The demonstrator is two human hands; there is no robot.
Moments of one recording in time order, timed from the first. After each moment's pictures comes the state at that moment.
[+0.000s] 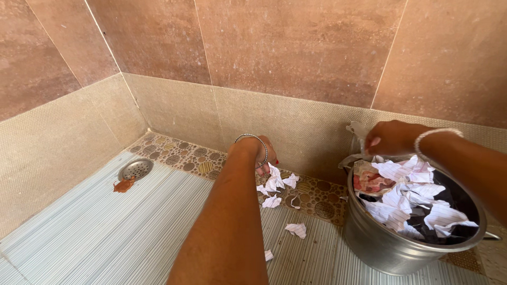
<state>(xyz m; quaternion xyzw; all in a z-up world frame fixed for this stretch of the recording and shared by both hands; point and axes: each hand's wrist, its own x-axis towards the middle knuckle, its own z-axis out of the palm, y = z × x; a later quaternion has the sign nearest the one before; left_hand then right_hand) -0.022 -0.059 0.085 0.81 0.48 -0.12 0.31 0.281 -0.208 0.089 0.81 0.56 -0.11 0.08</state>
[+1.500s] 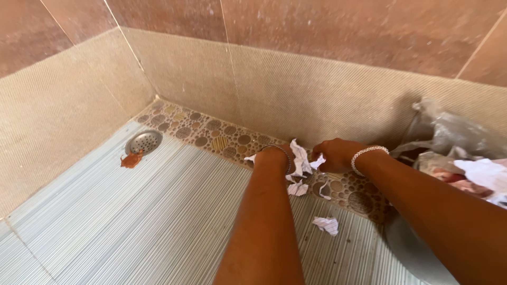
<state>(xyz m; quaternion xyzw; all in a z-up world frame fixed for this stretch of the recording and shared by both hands) -0.004 0.009 -0.063 0.82 0.50 -0.13 0.25 0.152 -0.078 -0.035 0.74 0.63 -0.19 0.13</state>
